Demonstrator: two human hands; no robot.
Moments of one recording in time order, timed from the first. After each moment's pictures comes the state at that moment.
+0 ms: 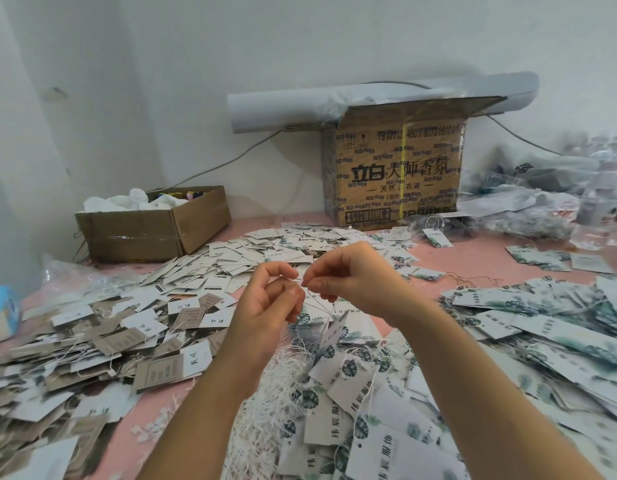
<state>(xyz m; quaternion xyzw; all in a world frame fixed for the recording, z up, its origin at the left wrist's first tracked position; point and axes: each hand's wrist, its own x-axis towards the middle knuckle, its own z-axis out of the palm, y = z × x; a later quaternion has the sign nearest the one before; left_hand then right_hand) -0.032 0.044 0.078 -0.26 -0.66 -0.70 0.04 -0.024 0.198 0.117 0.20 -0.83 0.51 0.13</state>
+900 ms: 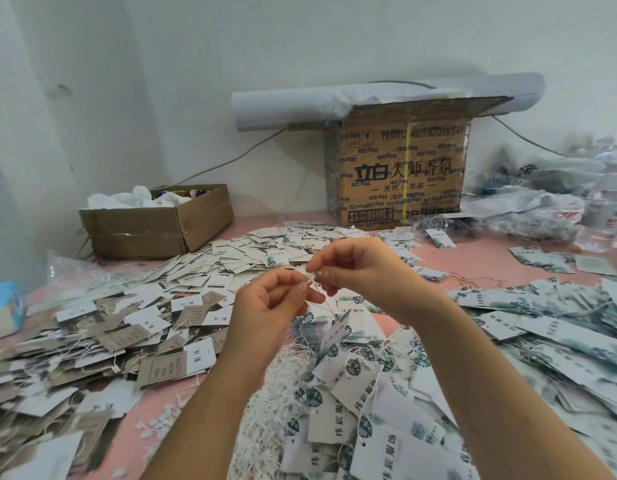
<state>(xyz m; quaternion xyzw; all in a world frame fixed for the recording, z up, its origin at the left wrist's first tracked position) -0.034 0.045 0.078 -0.24 -0.66 -0.71 0.07 -0.020 0.203 0.120 0.22 -0.78 0.58 0.10</state>
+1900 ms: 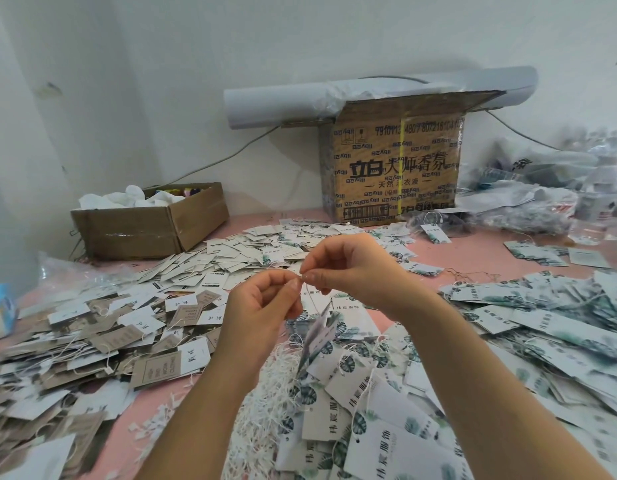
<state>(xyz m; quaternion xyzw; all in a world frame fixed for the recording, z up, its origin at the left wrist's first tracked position) -0.035 0.046 0.075 -0.21 -0.67 -0.71 0.08 -0.022 0.200 0.119 0.22 -0.79 0.56 0.11</state>
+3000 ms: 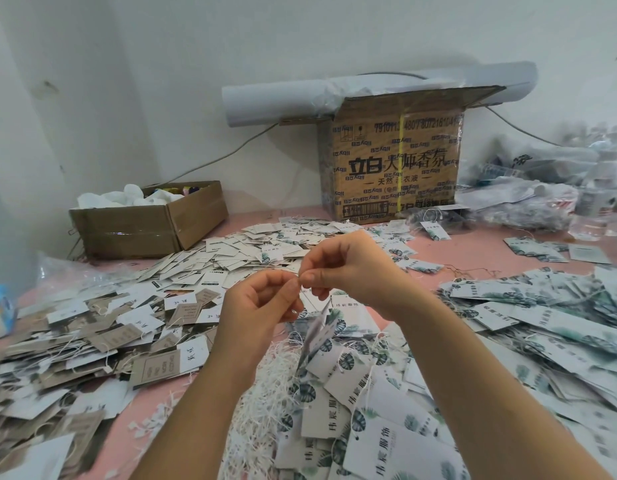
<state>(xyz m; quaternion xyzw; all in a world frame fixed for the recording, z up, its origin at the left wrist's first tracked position) -0.033 0.044 0.076 -0.22 -0.66 -0.72 0.06 -0.023 0.198 0.116 0.22 -0.78 0.58 0.10</state>
